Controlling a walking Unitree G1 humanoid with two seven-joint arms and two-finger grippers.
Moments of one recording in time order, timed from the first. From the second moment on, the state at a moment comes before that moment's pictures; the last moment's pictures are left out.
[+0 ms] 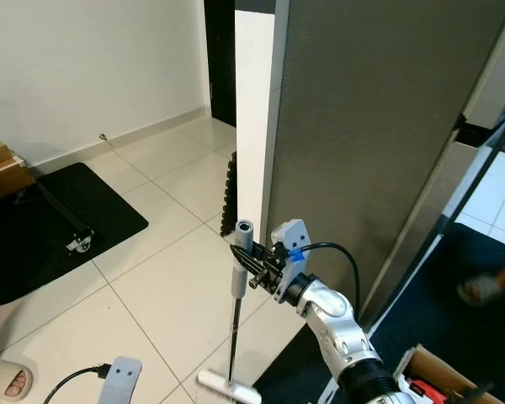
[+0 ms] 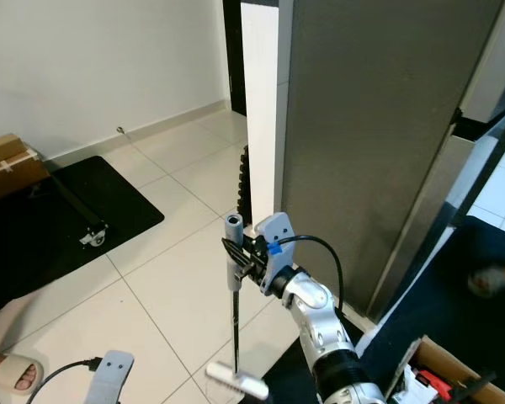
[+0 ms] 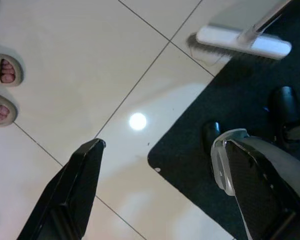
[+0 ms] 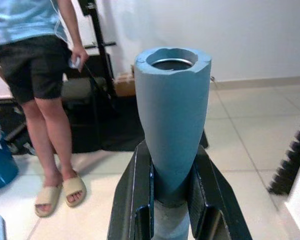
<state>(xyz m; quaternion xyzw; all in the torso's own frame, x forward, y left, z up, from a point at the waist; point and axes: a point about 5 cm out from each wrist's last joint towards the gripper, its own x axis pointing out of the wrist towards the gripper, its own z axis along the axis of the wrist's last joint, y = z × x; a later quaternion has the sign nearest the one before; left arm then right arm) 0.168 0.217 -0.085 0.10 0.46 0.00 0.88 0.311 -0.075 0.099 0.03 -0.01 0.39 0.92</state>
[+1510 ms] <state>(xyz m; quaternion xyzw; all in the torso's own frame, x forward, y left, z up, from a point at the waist) 0.163 0.218 -0.087 0.09 0.47 0.00 0.88 0.320 -0.065 0.104 0.04 0.00 0.35 0.94</state>
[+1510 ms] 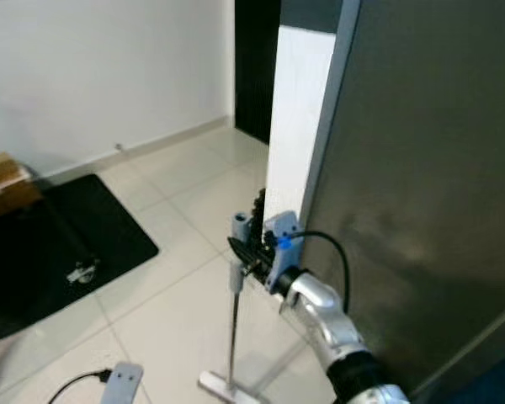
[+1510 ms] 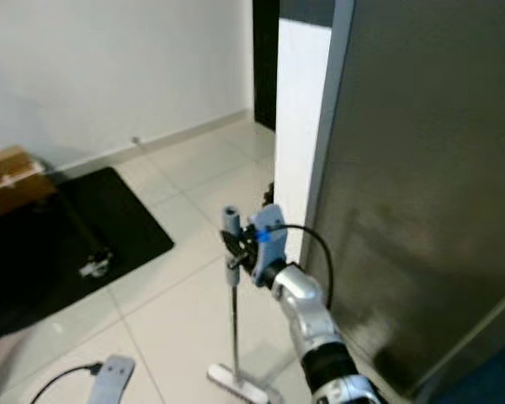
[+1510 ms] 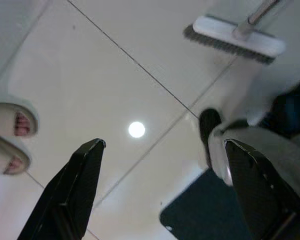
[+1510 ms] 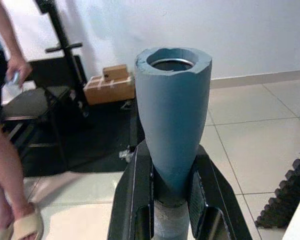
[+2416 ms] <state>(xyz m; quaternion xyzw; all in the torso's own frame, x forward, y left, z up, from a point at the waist) 0.168 0.211 -0.086 0.07 0.46 0.00 0.88 0.323 -0.075 0.093 0.00 0.04 0.33 0.94</state>
